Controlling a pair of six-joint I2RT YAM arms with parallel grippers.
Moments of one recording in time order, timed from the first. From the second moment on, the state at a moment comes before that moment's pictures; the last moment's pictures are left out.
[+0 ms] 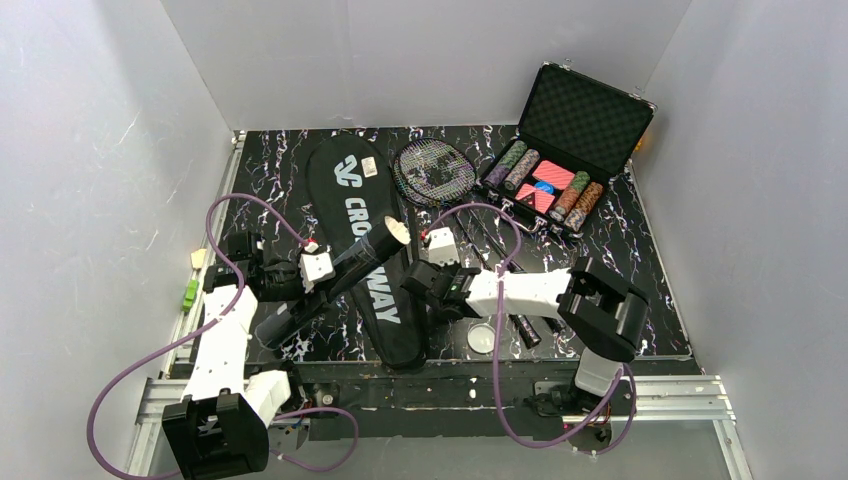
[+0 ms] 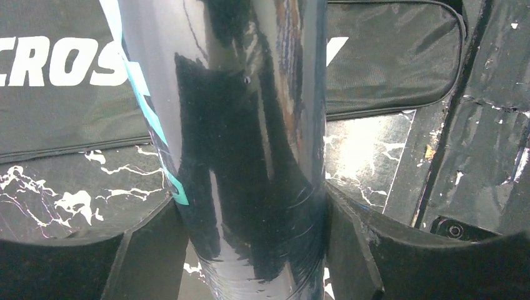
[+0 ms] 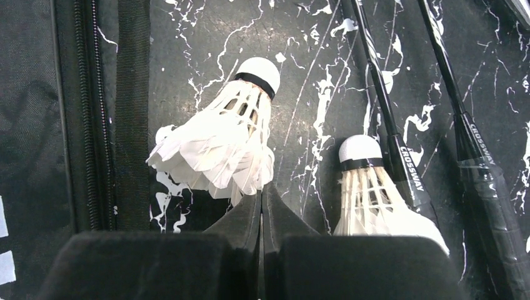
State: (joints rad) left arm 0.17 0.97 0.74 -1.03 0.89 1.33; right arm 1.15 1.74 1.02 -0.38 0.78 0.69
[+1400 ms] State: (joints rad) left arm 0.17 0.94 0.75 -1.39 0.93 1.97; right arm 0.98 0.93 1.09 -0.64 -0.43 0.55
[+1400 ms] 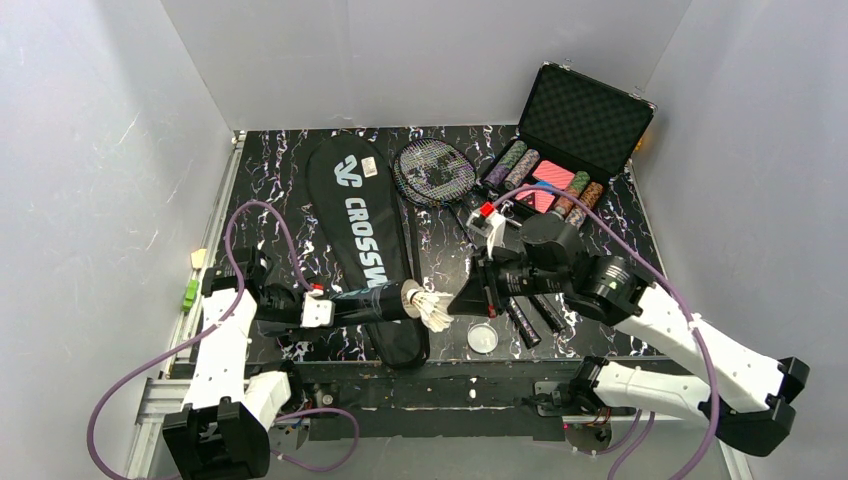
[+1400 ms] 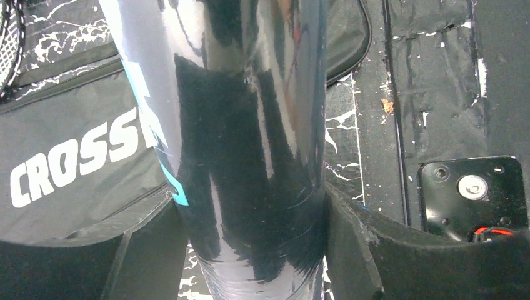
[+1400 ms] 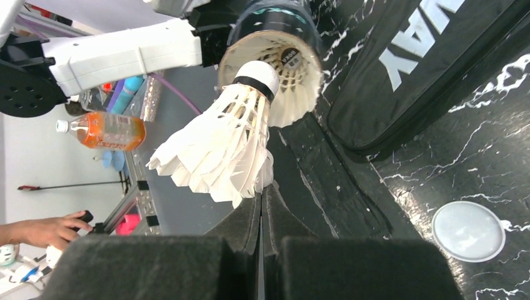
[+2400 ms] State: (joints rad) left arm 0.16 0.96 0.75 -1.43 0.94 2.06; right arm 0.99 1.21 1.20 -0.66 -0.38 0.66
